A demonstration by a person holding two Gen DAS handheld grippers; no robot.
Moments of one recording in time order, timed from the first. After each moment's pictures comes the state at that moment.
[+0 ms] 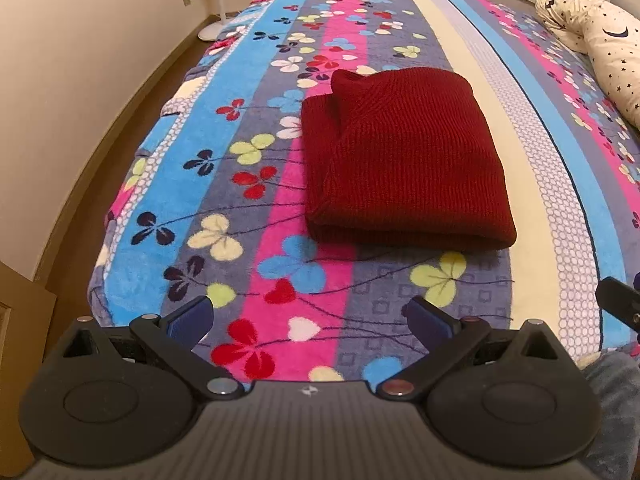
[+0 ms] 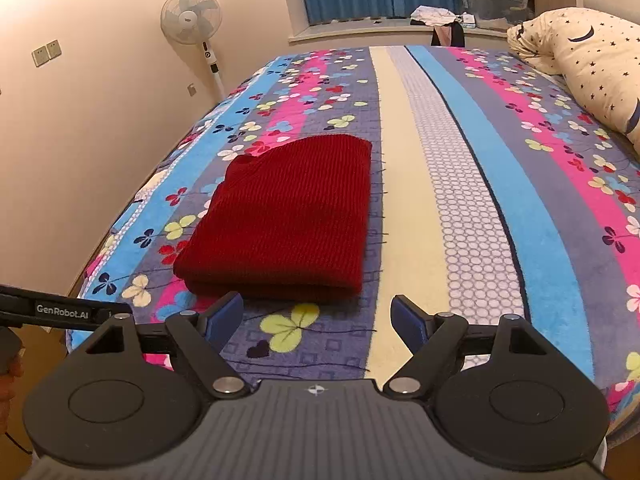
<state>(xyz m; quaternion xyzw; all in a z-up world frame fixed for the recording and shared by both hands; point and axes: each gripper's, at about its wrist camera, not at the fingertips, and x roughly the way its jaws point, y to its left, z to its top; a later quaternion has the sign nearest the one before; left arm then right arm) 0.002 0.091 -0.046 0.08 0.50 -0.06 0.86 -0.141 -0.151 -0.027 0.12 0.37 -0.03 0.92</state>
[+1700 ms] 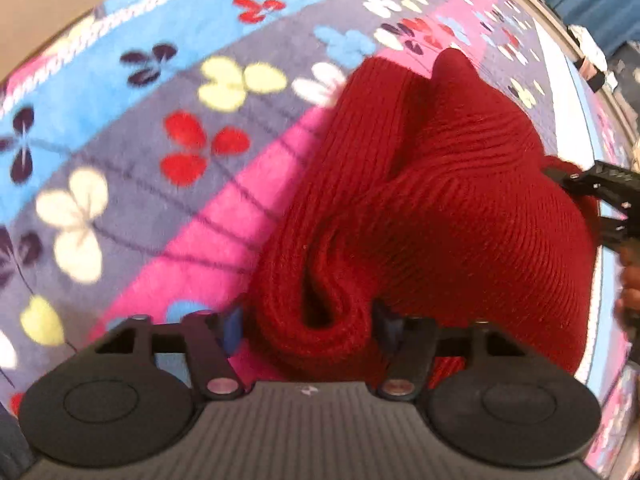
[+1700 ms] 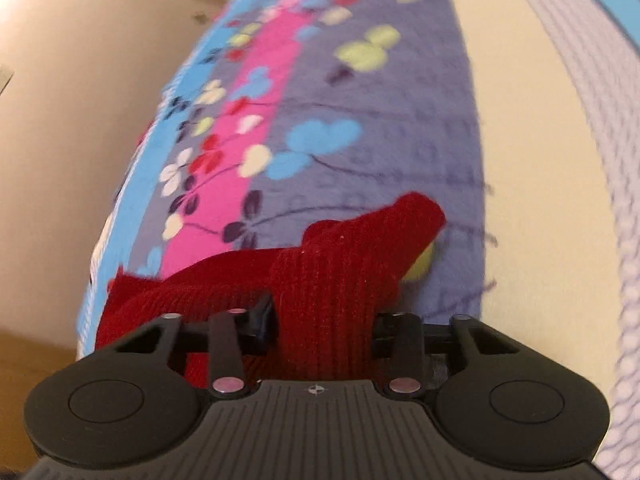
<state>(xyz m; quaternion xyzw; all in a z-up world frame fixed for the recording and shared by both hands) 0.170 0.078 -0.182 -0.17 0.57 0.04 0.80 0.301 -0.271 -0.172 0.24 0.51 0.10 0.82</state>
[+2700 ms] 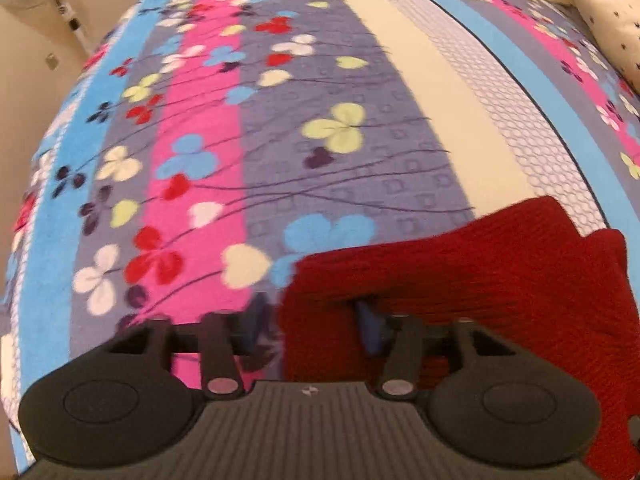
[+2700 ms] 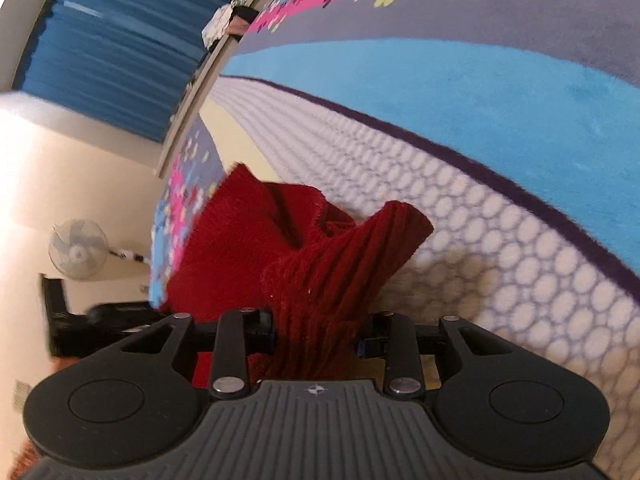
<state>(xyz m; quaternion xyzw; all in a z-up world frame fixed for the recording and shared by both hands) 0.429 -0.139 -0.138 0.18 0.50 -0.16 0.83 0.058 -0.373 -0.207 0.54 0.27 -0.16 0.78</state>
